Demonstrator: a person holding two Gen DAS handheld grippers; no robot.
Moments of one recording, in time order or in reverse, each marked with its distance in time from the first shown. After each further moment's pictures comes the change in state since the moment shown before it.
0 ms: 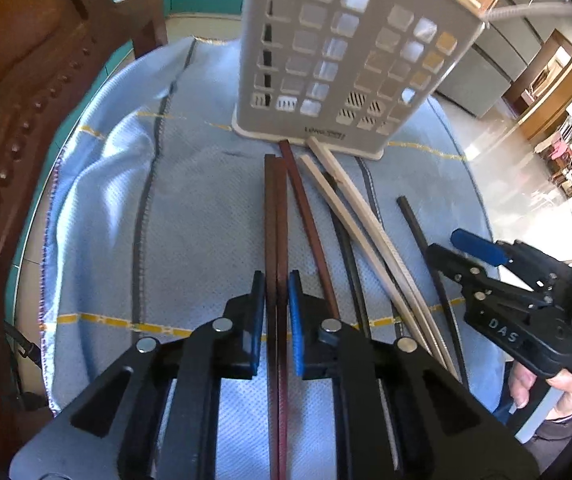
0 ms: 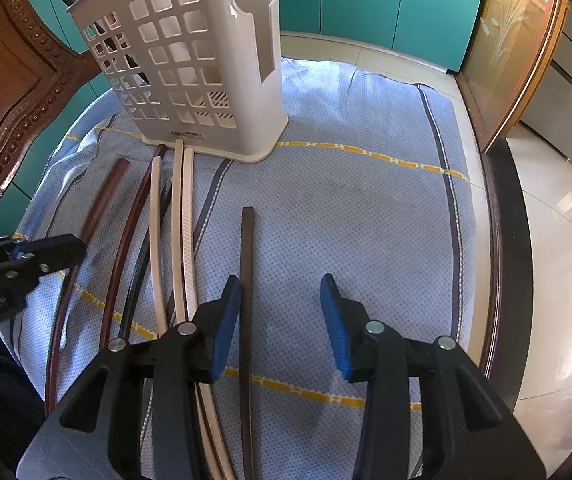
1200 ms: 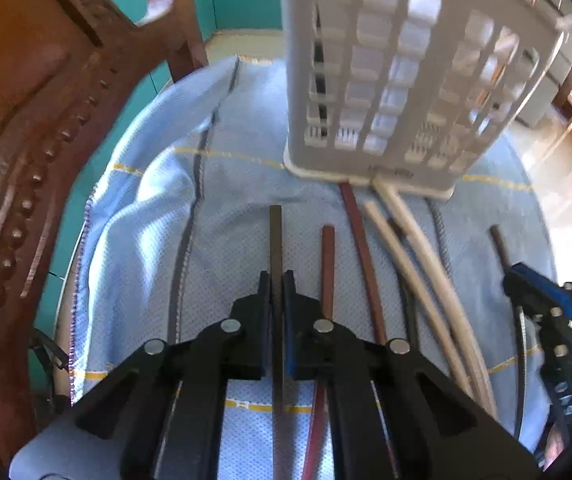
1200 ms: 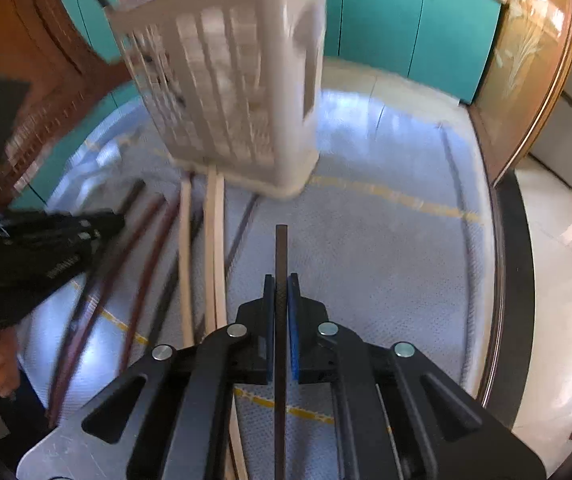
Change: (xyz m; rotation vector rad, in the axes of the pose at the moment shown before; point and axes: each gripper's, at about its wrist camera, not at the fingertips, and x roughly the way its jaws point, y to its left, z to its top) left arm 0.018 -0.006 0.029 -0.017 -0.077 0.229; right arm -0.034 0.014 0.008 -0.068 -0.167 0.045
